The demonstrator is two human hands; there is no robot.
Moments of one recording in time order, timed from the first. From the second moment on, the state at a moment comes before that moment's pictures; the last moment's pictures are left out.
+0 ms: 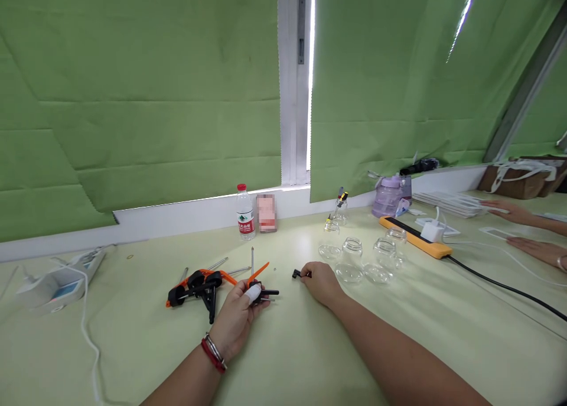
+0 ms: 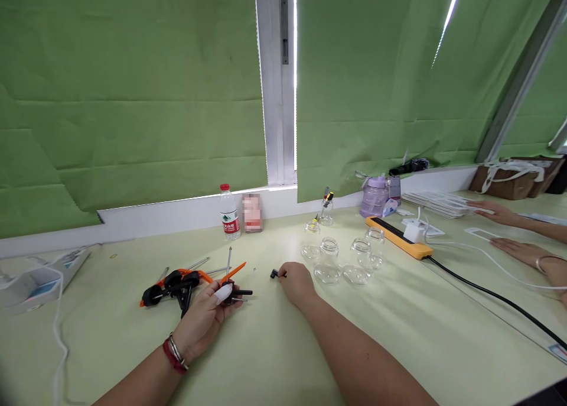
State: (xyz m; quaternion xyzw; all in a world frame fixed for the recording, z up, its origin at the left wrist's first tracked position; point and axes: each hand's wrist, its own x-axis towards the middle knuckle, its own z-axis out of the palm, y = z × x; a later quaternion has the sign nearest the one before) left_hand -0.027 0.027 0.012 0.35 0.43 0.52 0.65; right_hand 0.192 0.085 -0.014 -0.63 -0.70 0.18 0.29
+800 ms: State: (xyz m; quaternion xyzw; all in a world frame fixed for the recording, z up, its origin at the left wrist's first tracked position) left_hand -0.026 0.023 0.016 0.37 0.40 0.51 0.67; right_hand 0.167 0.053 -0.012 -0.42 -0.73 0.40 0.36
